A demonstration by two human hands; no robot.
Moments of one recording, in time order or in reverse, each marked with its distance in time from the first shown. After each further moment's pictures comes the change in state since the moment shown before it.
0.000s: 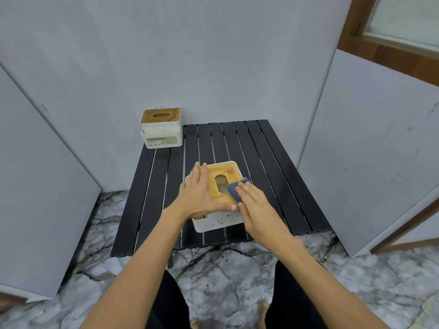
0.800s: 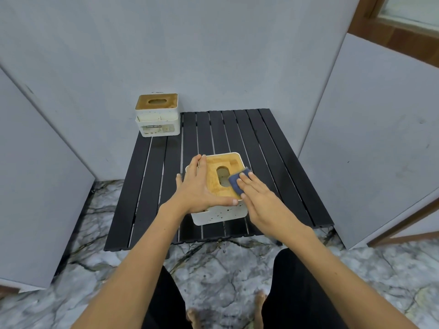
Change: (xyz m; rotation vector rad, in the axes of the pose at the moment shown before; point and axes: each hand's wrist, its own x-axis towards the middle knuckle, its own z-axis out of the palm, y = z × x) left_hand 0.010 -0.014 0.013 -0.090 0.038 0.029; right_hand 0.011 0.011 -0.009 -0.053 -0.129 0.003
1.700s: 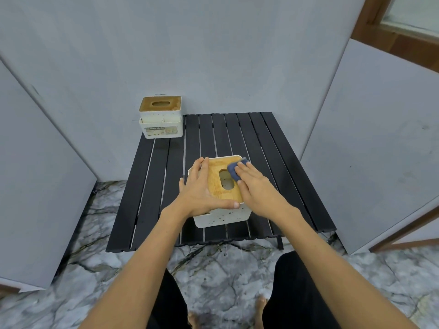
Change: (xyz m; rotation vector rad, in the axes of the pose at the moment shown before) left_hand -0.002 -0.003 0.002 -0.085 0.023 0.004; right_hand 0.046 -0.003 -0.005 0.024 -0.027 0.094
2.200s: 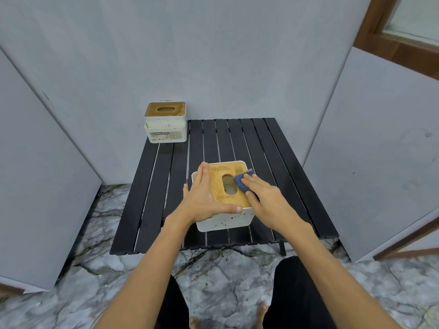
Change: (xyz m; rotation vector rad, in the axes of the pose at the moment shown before) left_hand -0.008 0.007 -0.001 -0.081 -0.015 -0.037; right_hand -0.020 0.006 -0.006 0.139 0.068 0.003
